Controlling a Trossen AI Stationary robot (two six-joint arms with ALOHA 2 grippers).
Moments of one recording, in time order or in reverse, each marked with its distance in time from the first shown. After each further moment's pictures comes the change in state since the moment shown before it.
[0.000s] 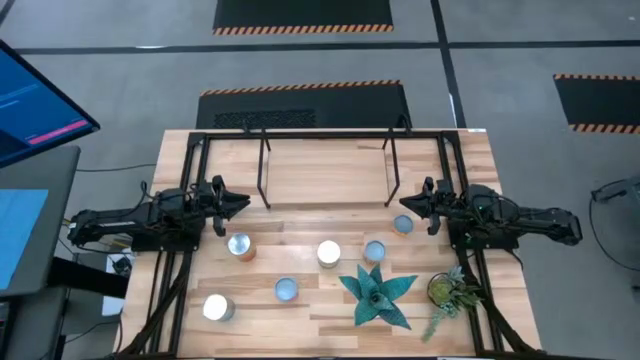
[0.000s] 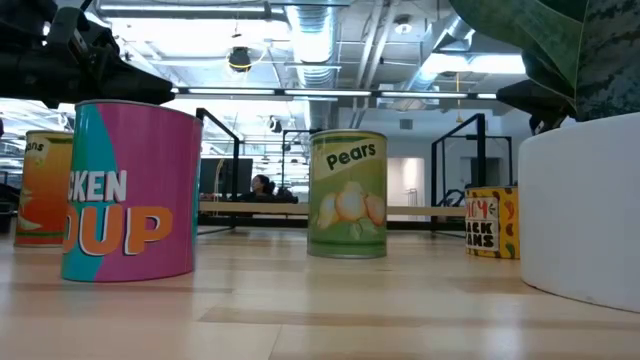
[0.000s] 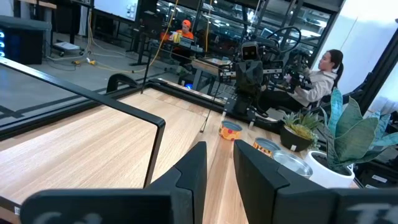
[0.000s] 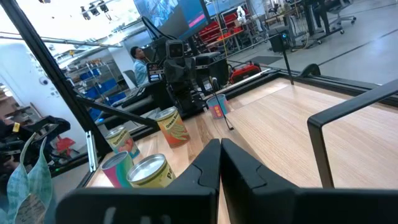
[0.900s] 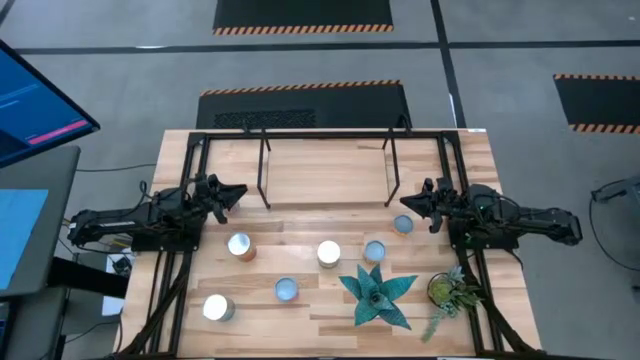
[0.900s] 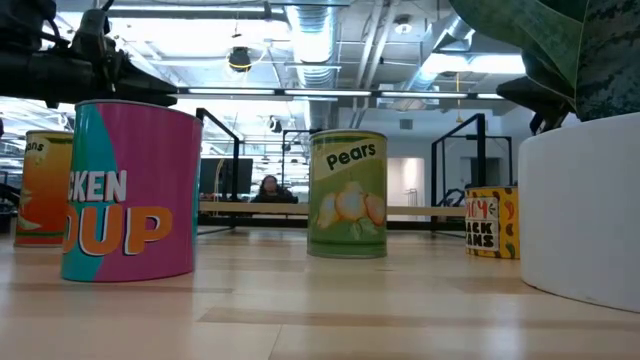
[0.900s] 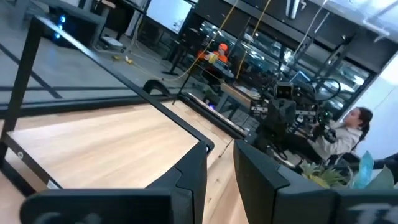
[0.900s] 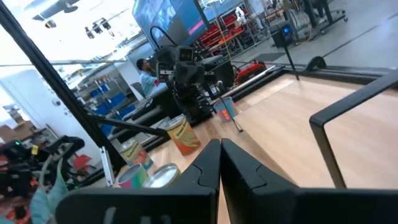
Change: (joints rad) left arm 0.000 0.000 0.000 0.026 -0.196 -0.235; right arm 0.002 0.000 0.000 0.031 -0.001 0.122
